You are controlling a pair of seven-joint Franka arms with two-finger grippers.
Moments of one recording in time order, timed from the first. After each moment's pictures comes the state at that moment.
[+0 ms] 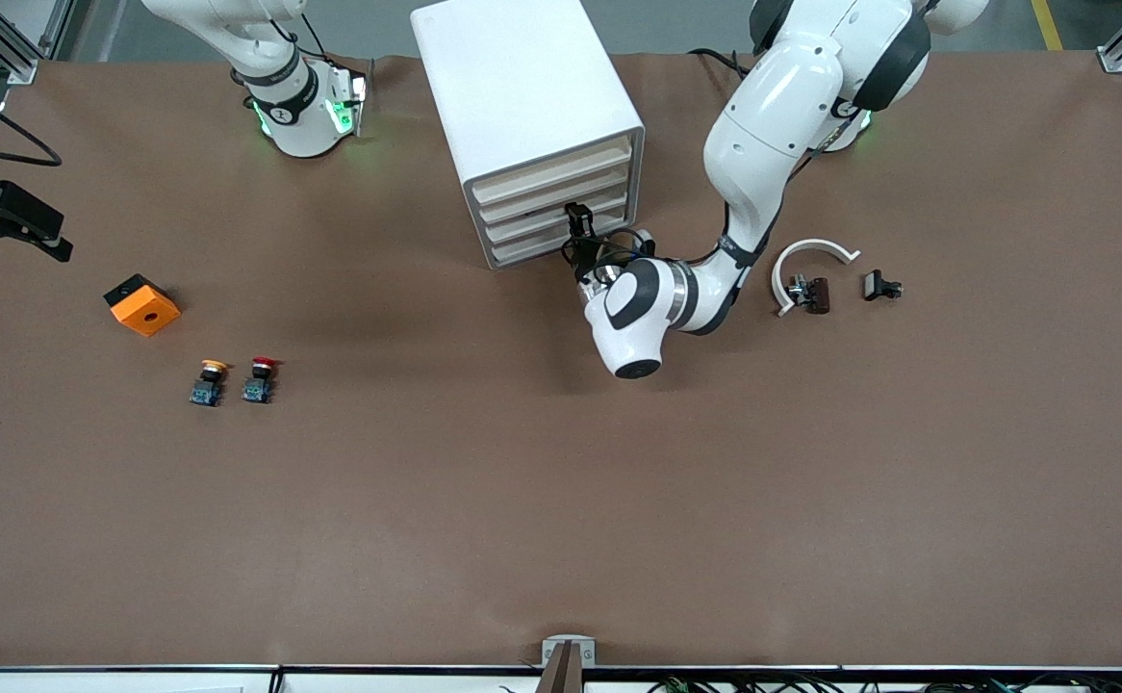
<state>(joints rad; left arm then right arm) -0.63 0.95 -0.08 -1.47 -0.91 1.43 -2.14 -0.02 -0.02 -0.02 -1.53 -0.01 1.55 -0.05</state>
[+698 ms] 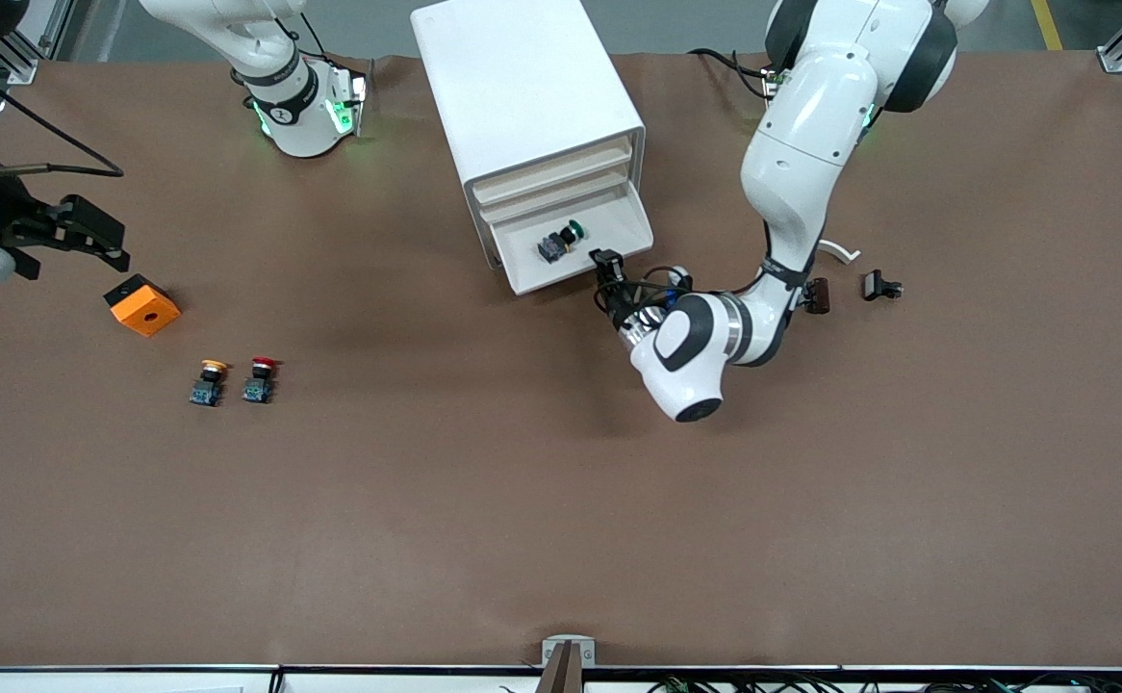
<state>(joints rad) -0.55 0.95 0.04 -1.39 -0.93 1.41 -2.13 0.08 0.01 0.00 -1.53 -0.01 1.56 0.01</state>
